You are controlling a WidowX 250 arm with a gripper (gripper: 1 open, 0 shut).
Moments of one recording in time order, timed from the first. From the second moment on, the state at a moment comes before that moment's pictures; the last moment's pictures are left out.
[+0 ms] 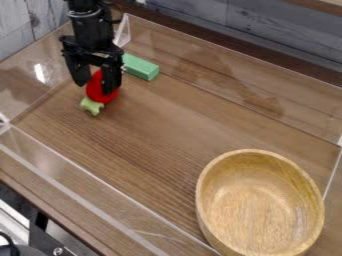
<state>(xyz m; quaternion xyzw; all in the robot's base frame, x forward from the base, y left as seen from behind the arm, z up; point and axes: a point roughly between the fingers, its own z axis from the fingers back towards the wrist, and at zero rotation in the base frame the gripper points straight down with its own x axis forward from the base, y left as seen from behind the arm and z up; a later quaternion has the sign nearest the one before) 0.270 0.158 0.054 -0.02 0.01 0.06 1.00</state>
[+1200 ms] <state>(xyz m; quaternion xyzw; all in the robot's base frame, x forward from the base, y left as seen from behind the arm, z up) 0.278 0.160 0.041 -0.02 0.02 0.07 1.00</state>
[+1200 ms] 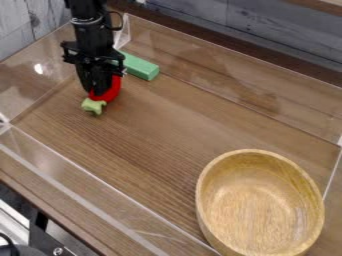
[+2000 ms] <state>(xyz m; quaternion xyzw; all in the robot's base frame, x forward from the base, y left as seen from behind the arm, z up) 0.299 0.117 0.053 -0.03 0.04 0.03 1.00</state>
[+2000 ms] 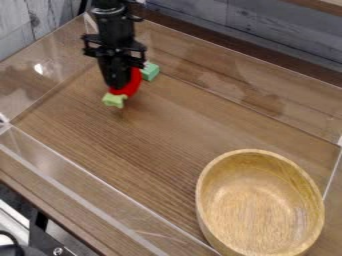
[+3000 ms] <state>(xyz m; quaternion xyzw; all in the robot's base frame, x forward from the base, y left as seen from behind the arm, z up) 0.301 0.140 0.043 -0.02 0.04 0.03 1.00</state>
